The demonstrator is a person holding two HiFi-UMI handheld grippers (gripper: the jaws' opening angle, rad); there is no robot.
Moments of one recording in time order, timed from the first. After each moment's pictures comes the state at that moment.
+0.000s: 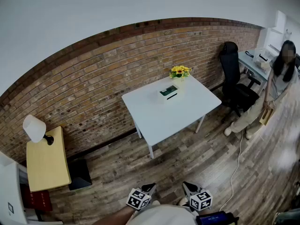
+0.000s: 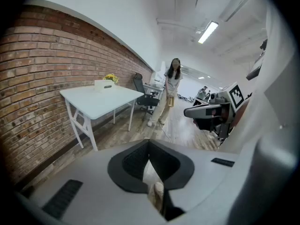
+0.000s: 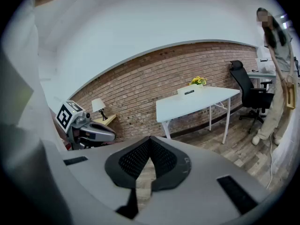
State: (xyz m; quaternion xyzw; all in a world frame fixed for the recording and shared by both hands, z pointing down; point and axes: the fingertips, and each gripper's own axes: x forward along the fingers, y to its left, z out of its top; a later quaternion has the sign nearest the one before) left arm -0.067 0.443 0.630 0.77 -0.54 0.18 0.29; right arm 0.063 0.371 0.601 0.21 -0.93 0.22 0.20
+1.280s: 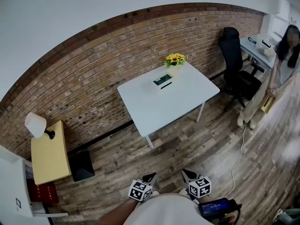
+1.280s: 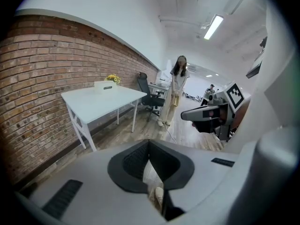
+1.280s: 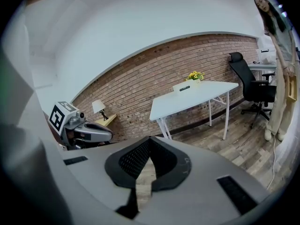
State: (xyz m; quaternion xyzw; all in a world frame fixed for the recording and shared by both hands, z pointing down) left arm -0.028 0.399 0.622 0.74 -0.57 0.19 0.29; right arm 0.089 0.318 0.614 0.19 -0.93 0.25 0.21
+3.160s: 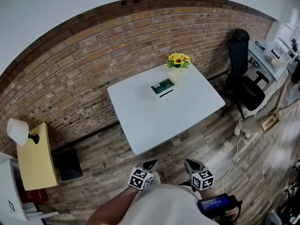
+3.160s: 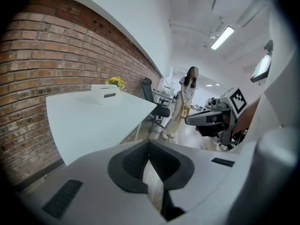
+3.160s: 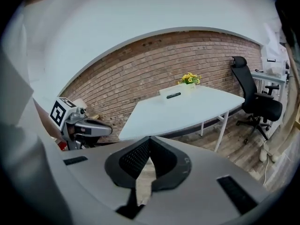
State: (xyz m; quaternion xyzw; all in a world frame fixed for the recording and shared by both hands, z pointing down) left arm -0.110 0.189 0.629 0.75 -0.57 0.14 0.30; right arm 0.022 0.117 0.615 0.22 -0.92 0.22 0.25
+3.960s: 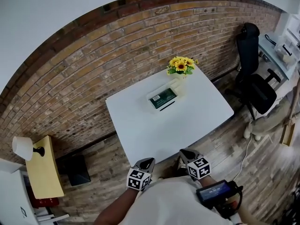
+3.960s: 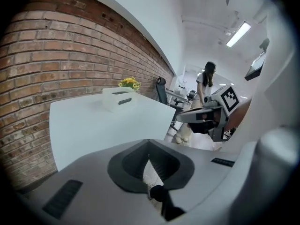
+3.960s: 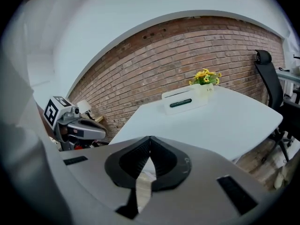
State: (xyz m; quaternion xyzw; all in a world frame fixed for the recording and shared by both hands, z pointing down) left arm -0.183 0.092 0.629 0.70 -0.62 0.15 0.31; right arm -0.089 -0.012 0.630 0.12 -0.94 0.21 0.25
